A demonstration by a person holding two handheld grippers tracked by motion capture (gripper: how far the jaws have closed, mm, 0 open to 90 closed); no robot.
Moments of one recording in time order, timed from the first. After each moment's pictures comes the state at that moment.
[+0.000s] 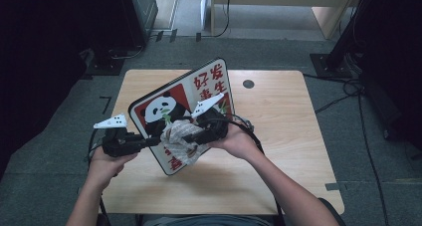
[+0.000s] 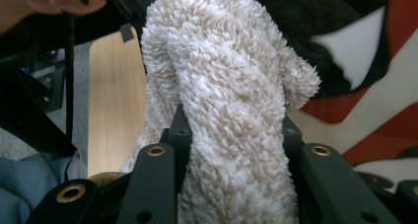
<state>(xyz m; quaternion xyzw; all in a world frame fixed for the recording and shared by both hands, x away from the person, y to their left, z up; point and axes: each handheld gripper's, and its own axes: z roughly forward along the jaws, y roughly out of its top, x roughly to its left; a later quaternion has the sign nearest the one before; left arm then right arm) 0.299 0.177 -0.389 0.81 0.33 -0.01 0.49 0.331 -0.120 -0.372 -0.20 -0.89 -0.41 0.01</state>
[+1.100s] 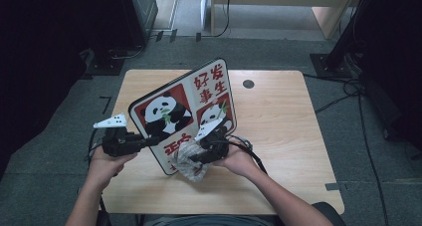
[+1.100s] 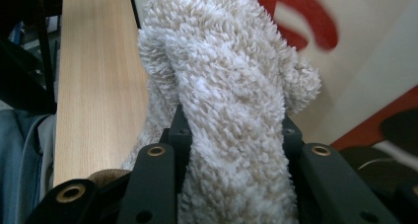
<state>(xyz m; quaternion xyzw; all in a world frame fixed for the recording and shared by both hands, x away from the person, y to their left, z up) 0.300 0.177 -0.389 0.81 0.33 -0.01 0.49 0.313 -0.124 -0.451 -0.20 -0.90 -0.38 0.02</state>
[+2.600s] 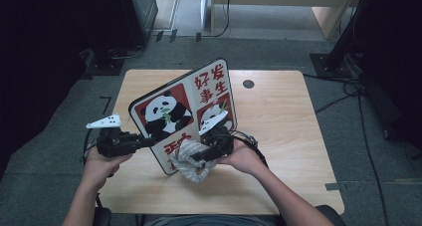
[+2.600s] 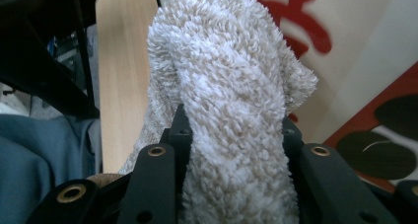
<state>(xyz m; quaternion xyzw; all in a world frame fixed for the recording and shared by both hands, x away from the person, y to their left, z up) 0.298 0.192 -0.388 0.80 0.33 -0.02 0.50 0.313 -0.134 -0.421 -0.23 -0.89 -0.38 0.07</state>
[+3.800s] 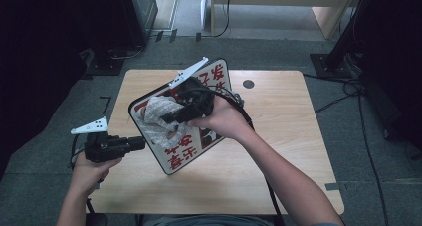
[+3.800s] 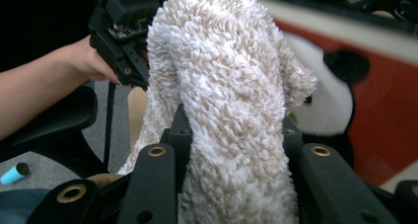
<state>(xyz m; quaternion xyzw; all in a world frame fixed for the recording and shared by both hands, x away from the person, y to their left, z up) 0.283 0.215 -0.382 0.79 0.33 -0.01 0.52 0.336 -0.085 -0.265 -0.19 -0.88 -0.43 0.02</state>
